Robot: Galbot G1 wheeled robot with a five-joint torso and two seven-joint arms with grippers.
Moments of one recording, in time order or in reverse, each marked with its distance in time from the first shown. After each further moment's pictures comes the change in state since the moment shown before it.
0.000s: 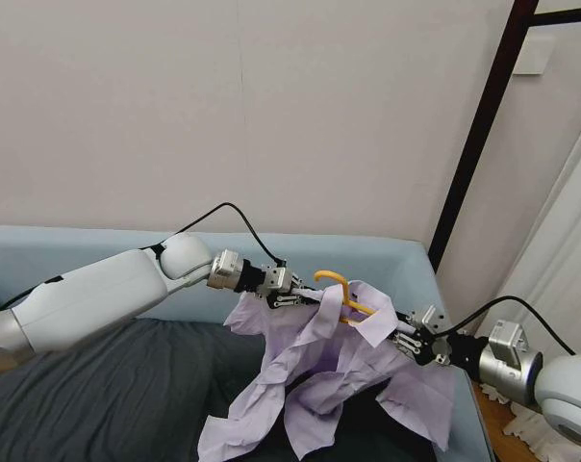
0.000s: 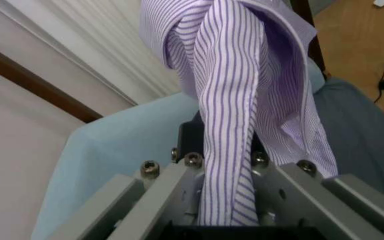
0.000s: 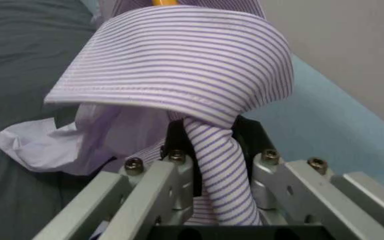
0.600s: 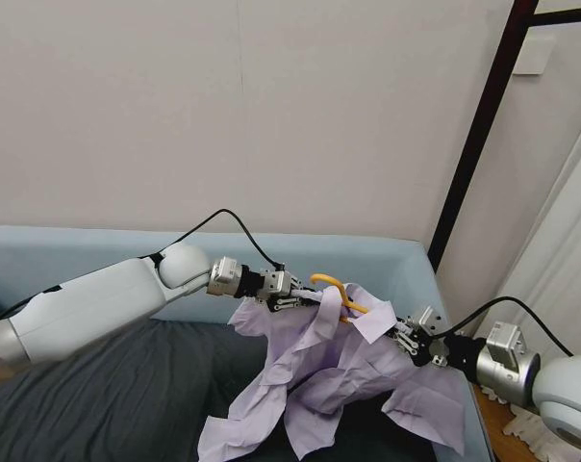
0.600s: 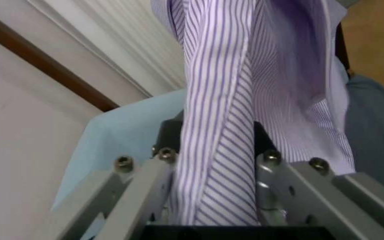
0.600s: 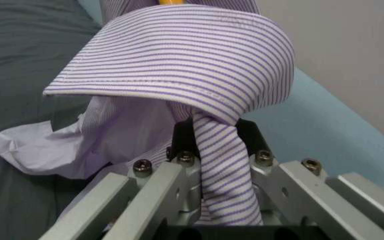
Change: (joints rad) left arm 0.049 0.031 -0.027 -0.016 0.030 0.001 -0.088; right arm 0.000 0.000 0.005 0.008 -0.016 0.022 0.009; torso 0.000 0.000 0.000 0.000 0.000
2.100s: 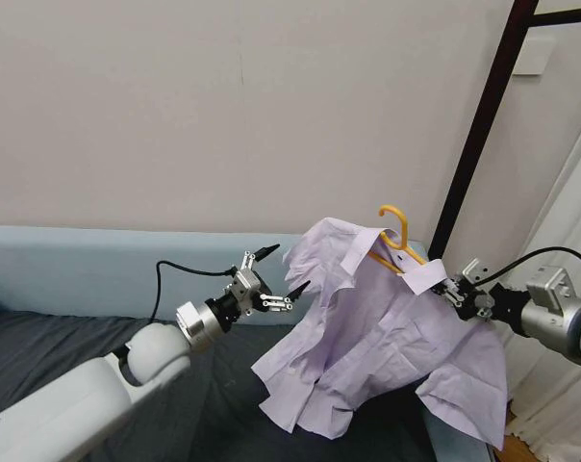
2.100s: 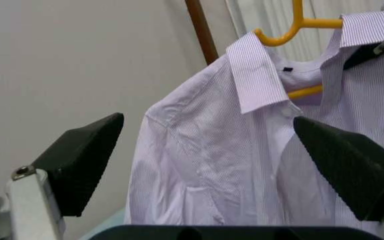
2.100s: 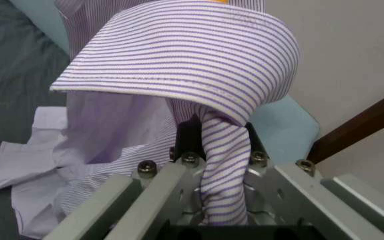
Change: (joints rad) left arm 0.748 0.059 -0.561 -0.427 0.071 0.076 -0.765; right arm 0.158 -0.182 0.030 -0.059 0.250 -0.165 0.104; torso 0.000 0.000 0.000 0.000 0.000
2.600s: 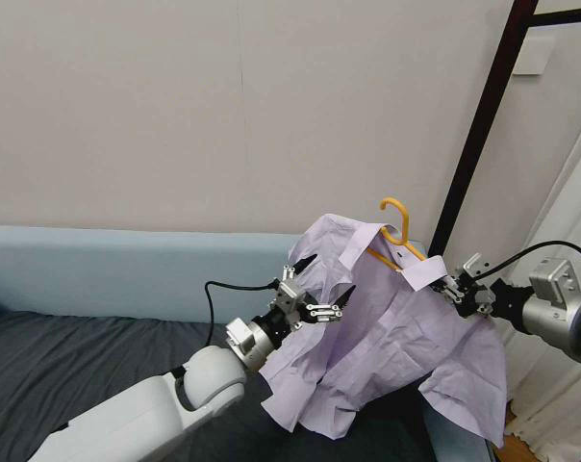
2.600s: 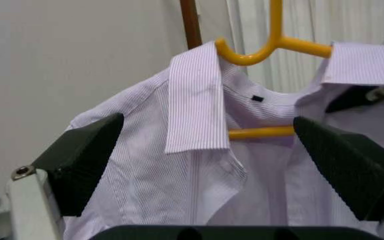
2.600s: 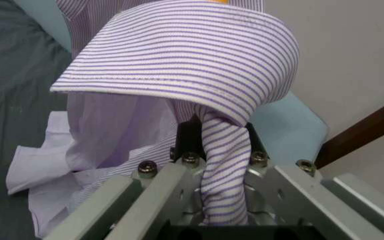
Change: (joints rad) left arm -0.095 -0.205 0.155 0.029 -0.031 0.074 -0.170; right arm -0.003 0.003 0.012 0.028 0.020 -0.013 0.008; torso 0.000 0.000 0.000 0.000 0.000
